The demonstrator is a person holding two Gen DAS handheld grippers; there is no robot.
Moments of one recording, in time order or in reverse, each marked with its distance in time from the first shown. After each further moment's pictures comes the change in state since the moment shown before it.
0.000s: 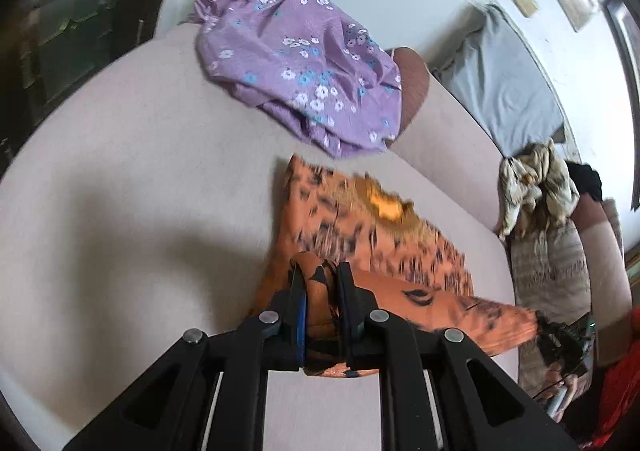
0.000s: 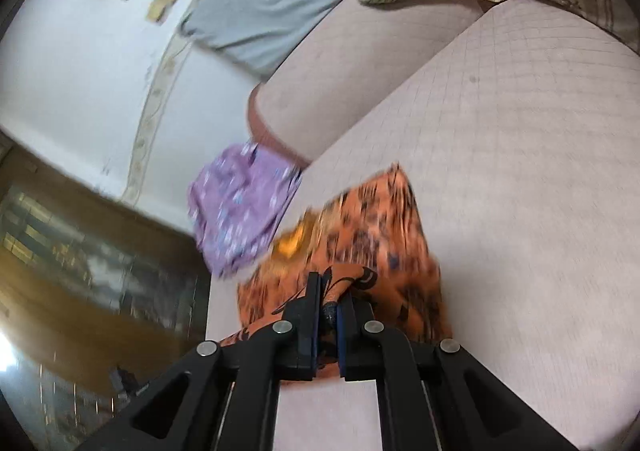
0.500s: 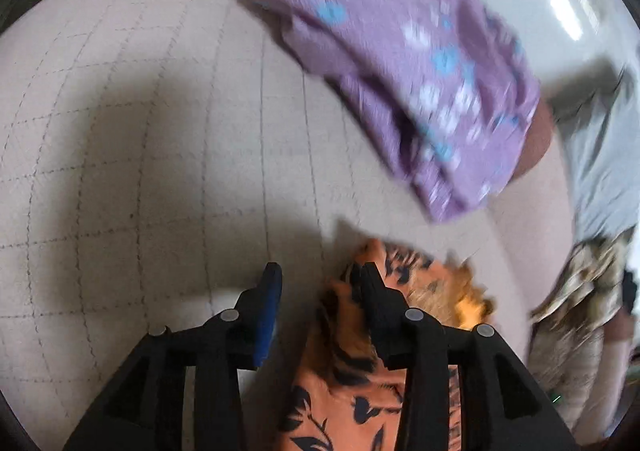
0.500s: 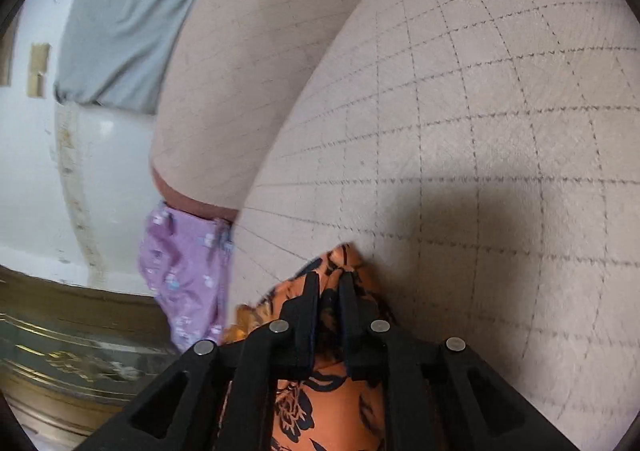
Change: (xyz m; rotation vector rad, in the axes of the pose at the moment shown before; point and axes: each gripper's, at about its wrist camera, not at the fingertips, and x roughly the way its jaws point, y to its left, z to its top) left arm 0.179 0.068 0.075 -0.313 0.048 0.068; right arm 0.195 -0.094 0.092 0.281 0.028 0.006
